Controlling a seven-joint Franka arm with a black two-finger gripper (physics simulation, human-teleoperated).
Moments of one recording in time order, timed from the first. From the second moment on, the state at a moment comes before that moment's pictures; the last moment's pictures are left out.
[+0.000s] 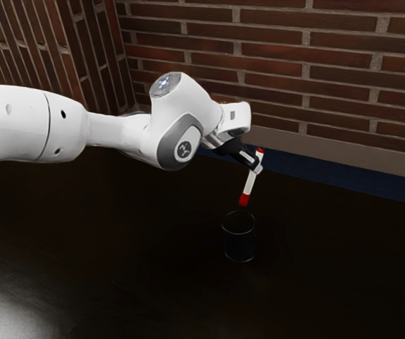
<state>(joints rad) -0.06 0.40 -0.28 -1.75 -0.07 2.73 0.24</state>
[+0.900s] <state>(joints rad) -0.06 0.34 -0.31 -1.96 -0.12 2.86 0.29</state>
